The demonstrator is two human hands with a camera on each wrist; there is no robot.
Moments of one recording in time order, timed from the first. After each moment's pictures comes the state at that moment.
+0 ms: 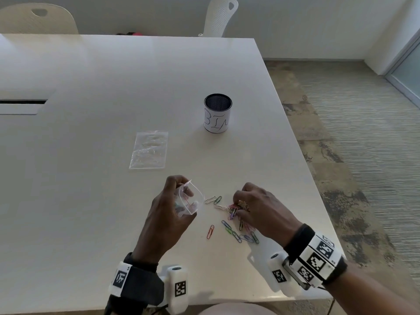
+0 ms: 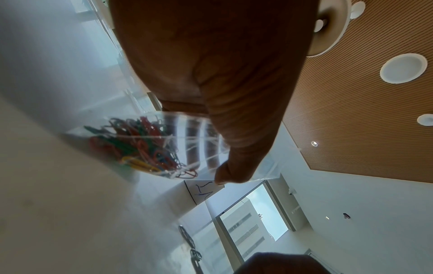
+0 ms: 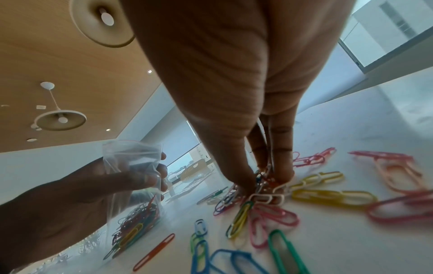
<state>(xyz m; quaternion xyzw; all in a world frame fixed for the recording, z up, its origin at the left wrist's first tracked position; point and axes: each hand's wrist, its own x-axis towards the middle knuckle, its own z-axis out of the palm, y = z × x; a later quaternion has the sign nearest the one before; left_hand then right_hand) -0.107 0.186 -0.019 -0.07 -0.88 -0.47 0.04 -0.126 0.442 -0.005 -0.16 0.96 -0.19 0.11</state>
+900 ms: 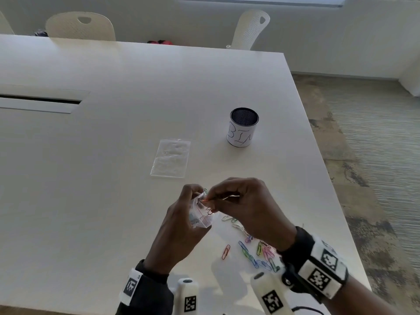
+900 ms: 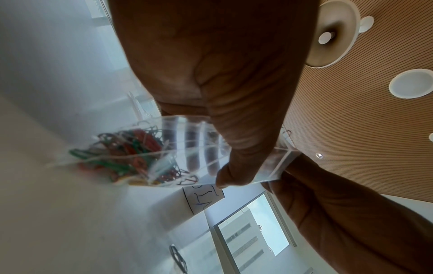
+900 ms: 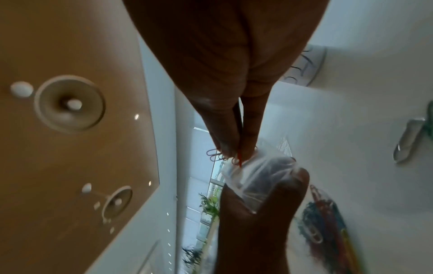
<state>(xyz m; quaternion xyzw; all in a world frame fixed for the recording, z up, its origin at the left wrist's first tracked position) -0.115 0.181 -0.012 -0.05 -0.86 -0.51 0.03 -0.158 0.369 0.042 -0.18 0.76 -0.62 0.10</state>
